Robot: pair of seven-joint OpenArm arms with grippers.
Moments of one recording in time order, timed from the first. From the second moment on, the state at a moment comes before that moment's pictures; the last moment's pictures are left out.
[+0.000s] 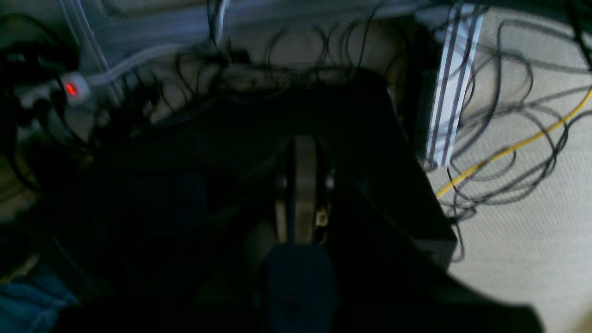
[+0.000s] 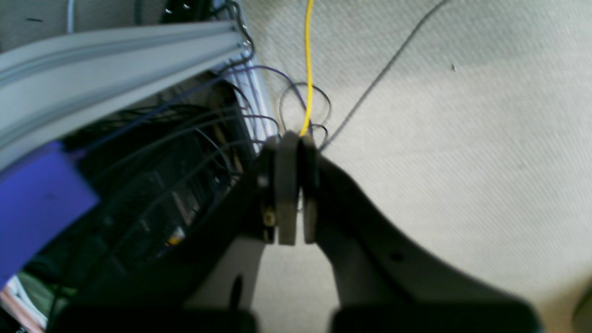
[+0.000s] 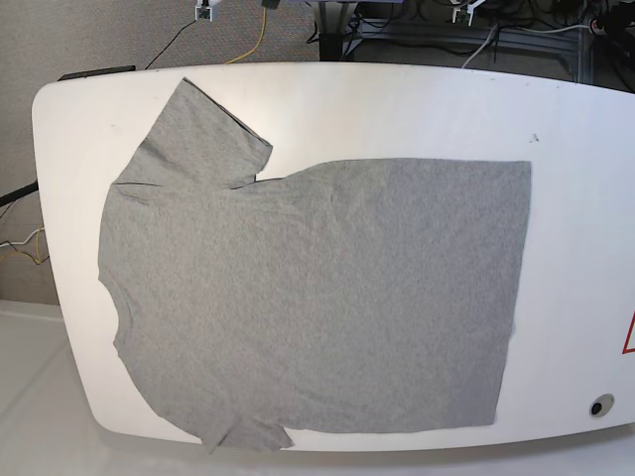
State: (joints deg) left arm 17.9 -7.9 -2.8 18.8 7.4 1.3 -8.7; right arm -22.7 6.9 -0.5 26.9 16.7 10.5 4.3
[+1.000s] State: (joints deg) left arm 40.3 -14.3 -1.2 62.5 4.6 1.1 -3.4; right arm -38.1 12.9 0.8 48.0 17.5 10.6 3.1
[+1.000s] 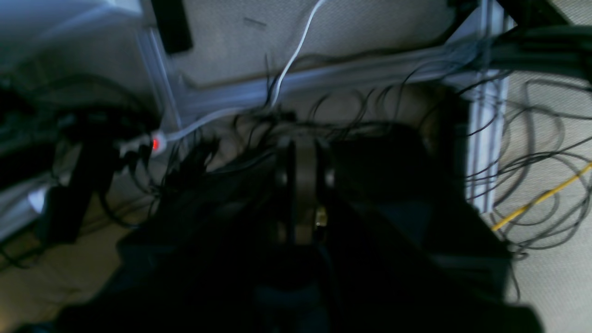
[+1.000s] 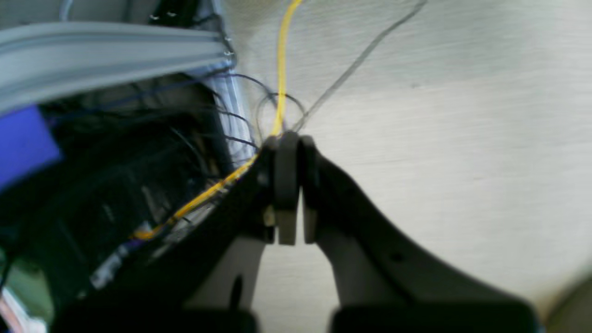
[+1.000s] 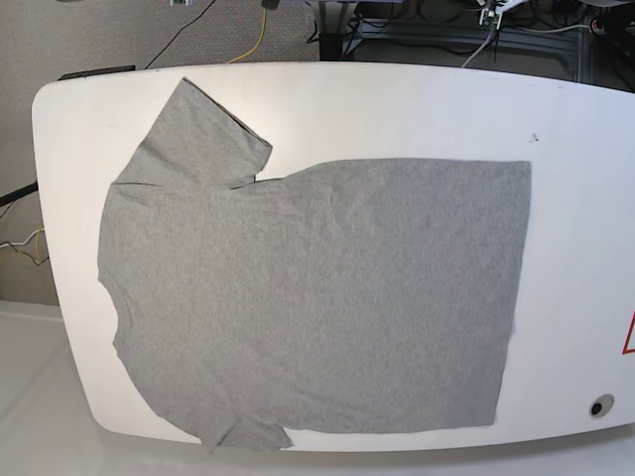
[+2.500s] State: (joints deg) left arm 58.7 -23.0 -16.9 119.6 -0.3 -3.5 5.4; right arm -58.8 15.9 21.8 109.7 17.1 10.5 -5.0
